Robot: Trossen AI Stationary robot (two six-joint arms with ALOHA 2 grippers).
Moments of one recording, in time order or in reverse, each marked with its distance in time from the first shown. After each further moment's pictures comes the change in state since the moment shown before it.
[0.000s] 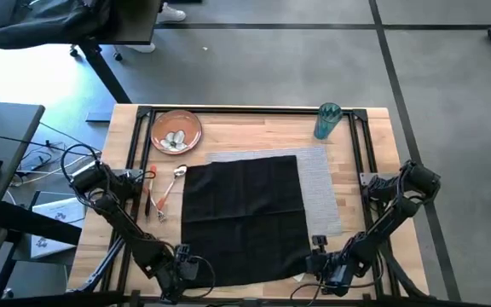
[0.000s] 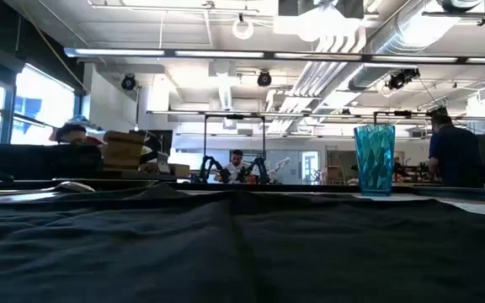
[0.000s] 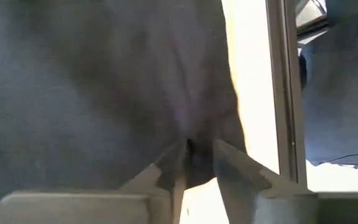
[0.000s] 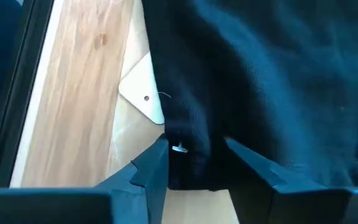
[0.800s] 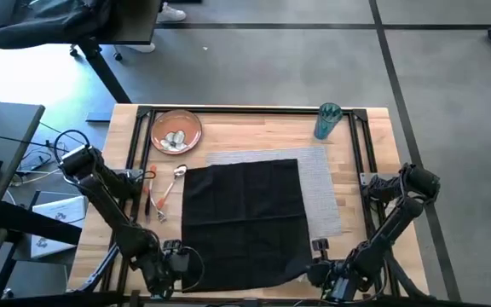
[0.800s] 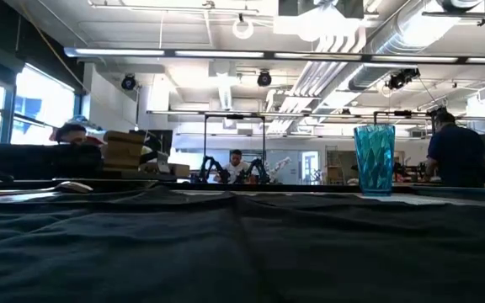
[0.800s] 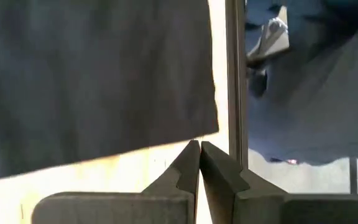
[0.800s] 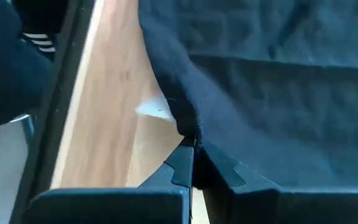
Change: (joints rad) left arm -0.017 -0.209 -0.003 -0.057 -0.067 -0.124; right arm 0.007 0.005 0.276 -0.356 0.110 -0.052
